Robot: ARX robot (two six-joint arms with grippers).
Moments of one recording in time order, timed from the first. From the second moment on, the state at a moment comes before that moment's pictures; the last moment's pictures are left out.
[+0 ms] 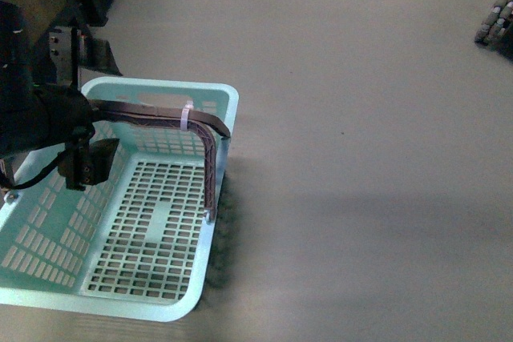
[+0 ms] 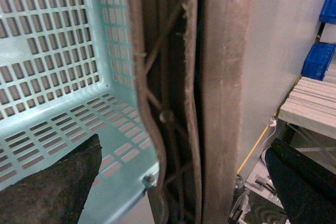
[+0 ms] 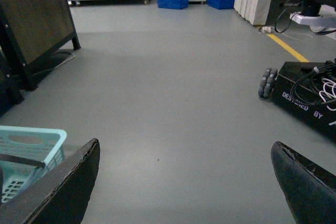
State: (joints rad) left arm -0.14 2.23 0.88 0.74 0.03 -1.51; right arm 0.00 0.01 0.02 0.00 0.00 0.00
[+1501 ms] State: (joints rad) left arm -0.19 1.29 0.56 0.56 -0.19 -1.13; right arm 0.00 0.01 0.02 0.00 0.00 0.00
